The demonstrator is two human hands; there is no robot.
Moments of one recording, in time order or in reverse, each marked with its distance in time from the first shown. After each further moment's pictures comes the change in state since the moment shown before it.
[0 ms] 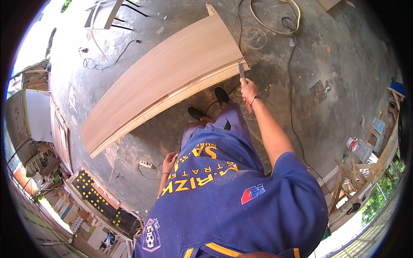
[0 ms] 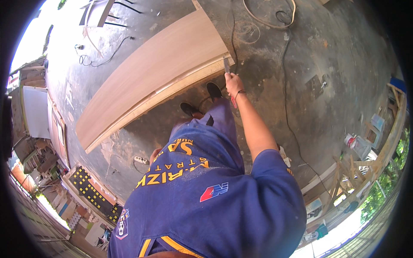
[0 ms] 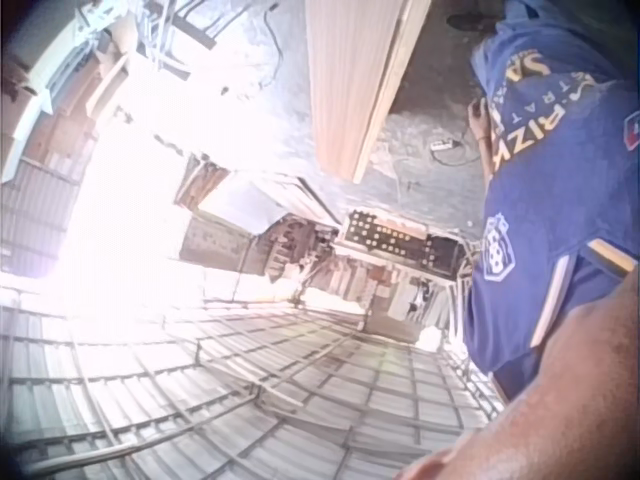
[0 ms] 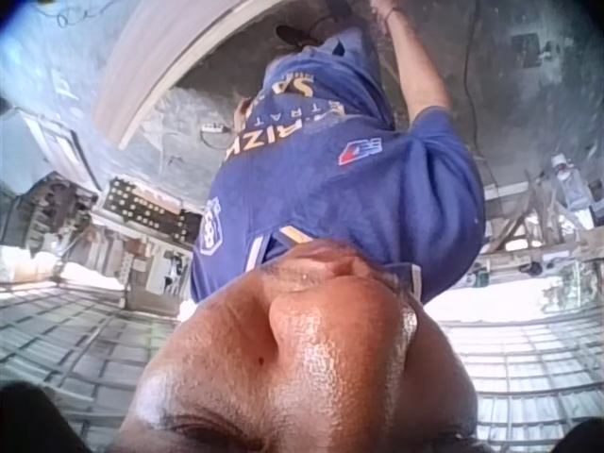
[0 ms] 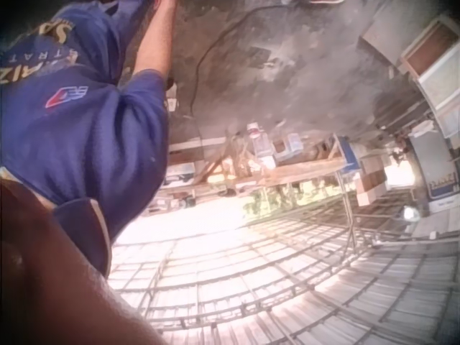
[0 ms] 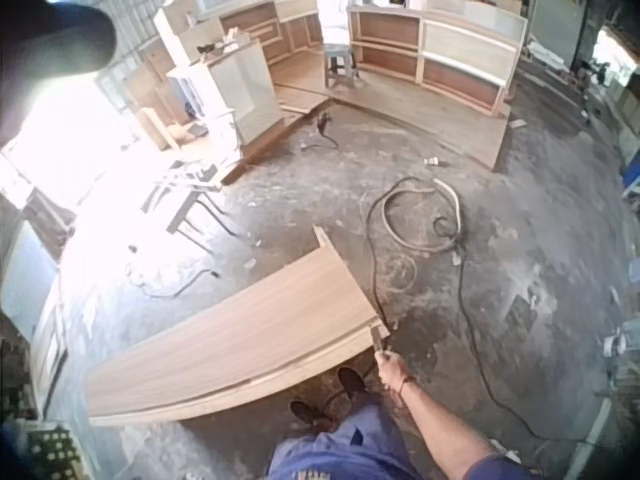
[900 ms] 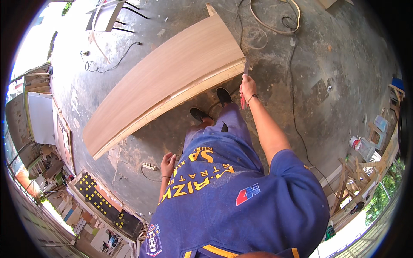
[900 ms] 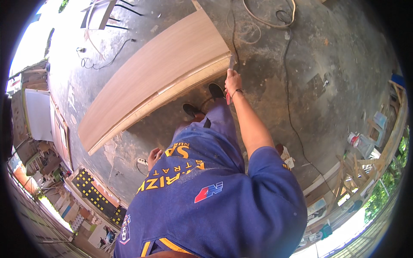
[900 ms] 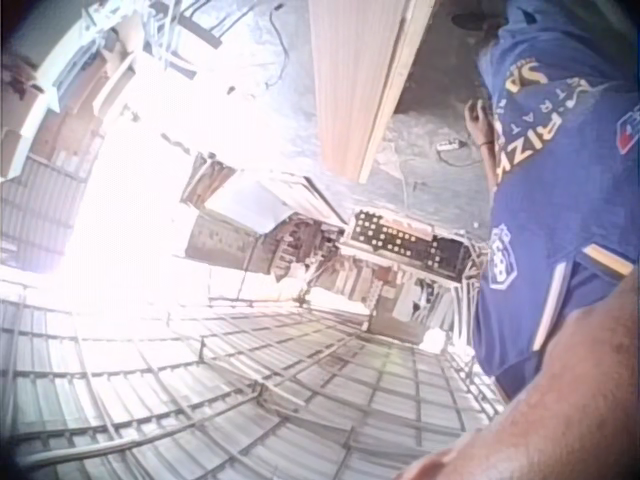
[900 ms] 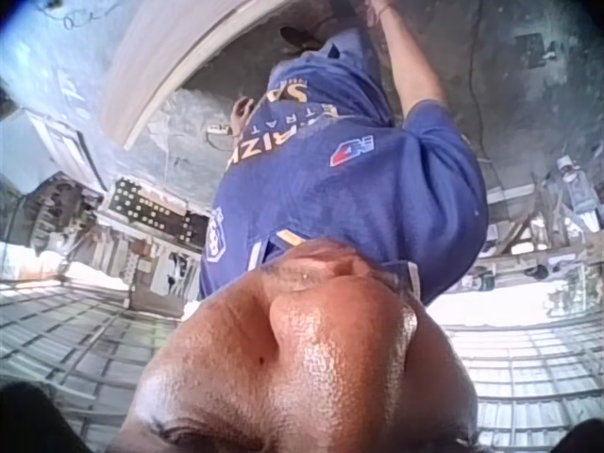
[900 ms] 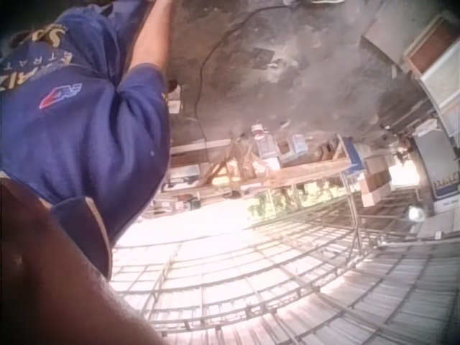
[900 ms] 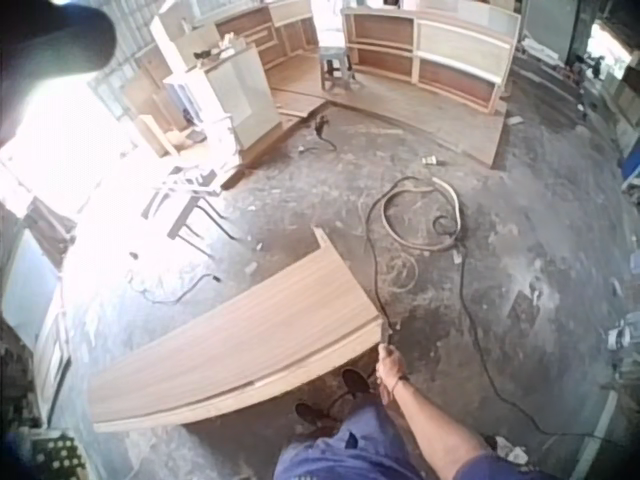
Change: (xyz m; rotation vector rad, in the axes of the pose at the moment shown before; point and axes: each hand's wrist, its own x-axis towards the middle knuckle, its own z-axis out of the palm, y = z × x) left_hand -0.011 0.027 -0.014 -0.015 0.159 -0.015; right_hand -0.003 -0.003 0.023 0.318 0.107 0.027
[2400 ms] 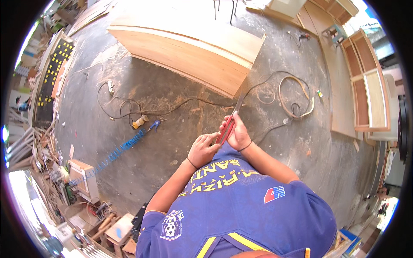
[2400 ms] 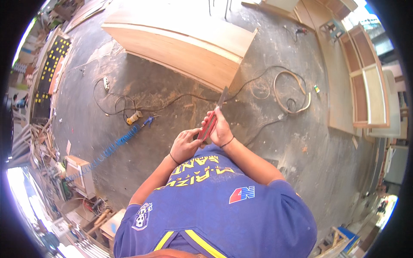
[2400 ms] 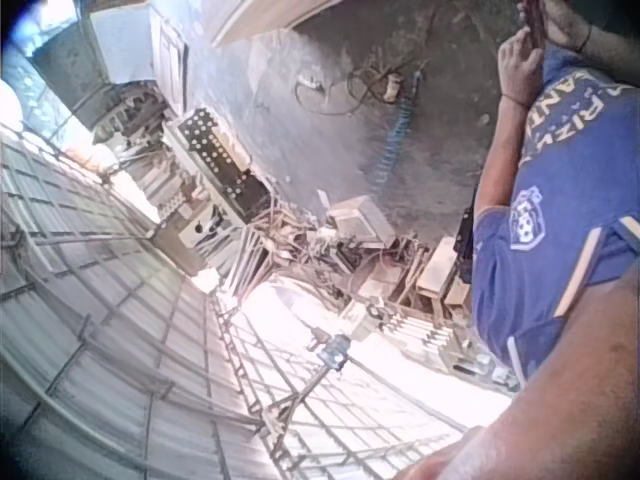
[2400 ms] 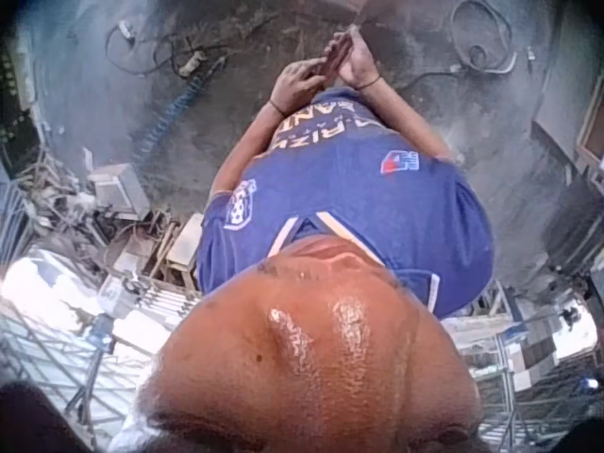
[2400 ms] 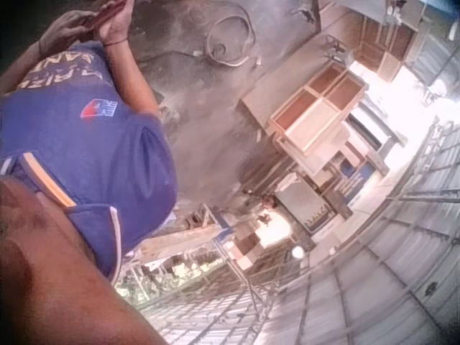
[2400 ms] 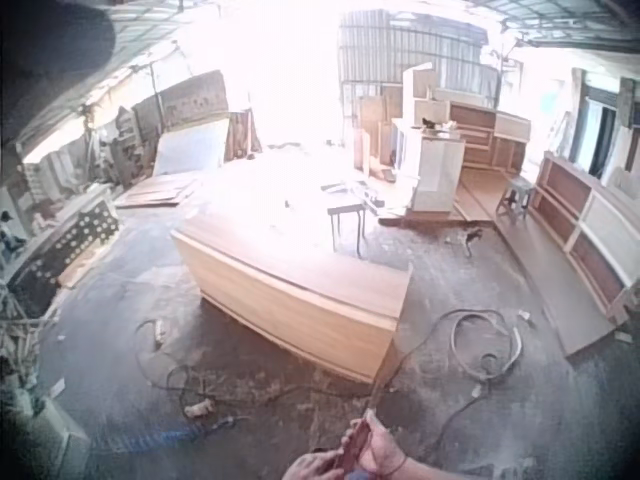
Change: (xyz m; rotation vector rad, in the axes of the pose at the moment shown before) left_hand -0.334 0.153 0.407 0.199 0.682 0.981; right_hand -0.185 0.016 -0.304 0.085 -1.056 0.462
